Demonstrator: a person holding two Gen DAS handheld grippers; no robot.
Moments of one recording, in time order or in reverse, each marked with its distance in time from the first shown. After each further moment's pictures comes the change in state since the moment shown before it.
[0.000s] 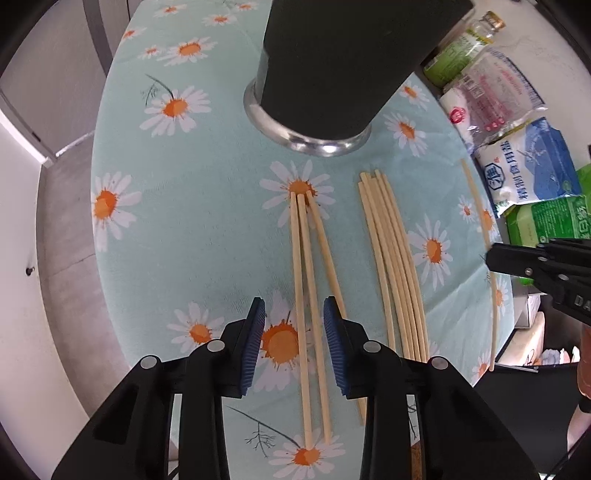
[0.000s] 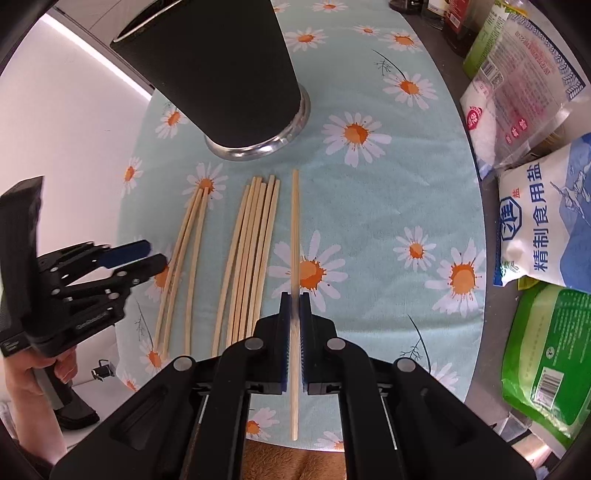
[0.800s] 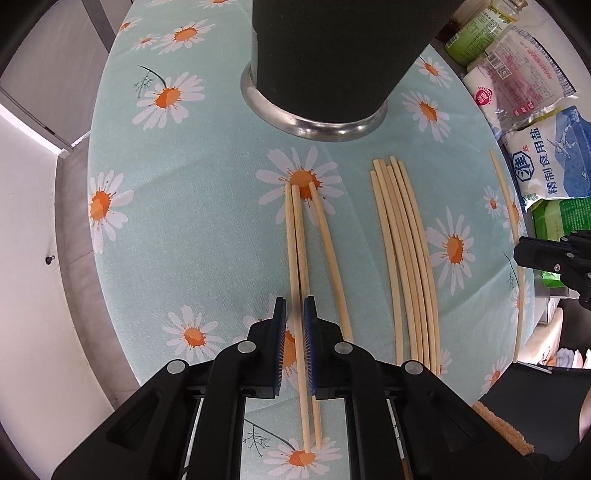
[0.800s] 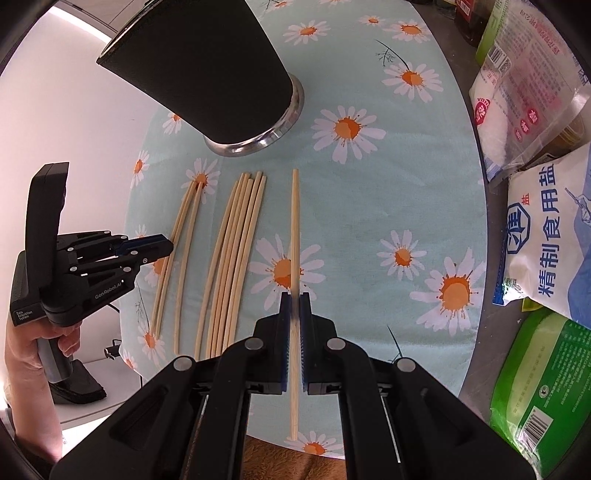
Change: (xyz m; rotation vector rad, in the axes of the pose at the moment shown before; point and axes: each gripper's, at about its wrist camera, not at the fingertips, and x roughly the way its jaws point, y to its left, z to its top) left arm 0.016 -0.018 0.014 -0.004 0.080 0.102; right arm 0.005 -0.044 0.006 -0.050 0.038 0.098
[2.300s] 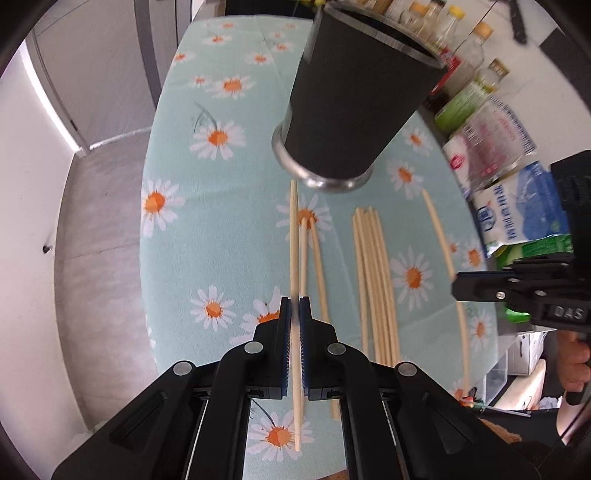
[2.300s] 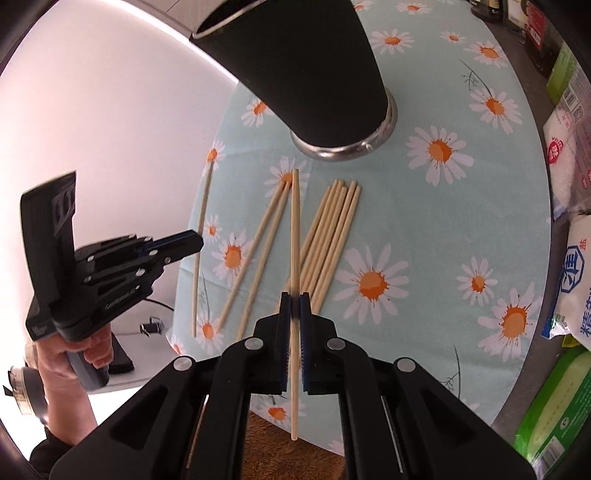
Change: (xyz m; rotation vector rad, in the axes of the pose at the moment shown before) left arm -0.072 0.012 -0.041 -0.120 -0.246 -0.053; right arm -0.009 0.037 0.005 -0.118 -0.061 0.225
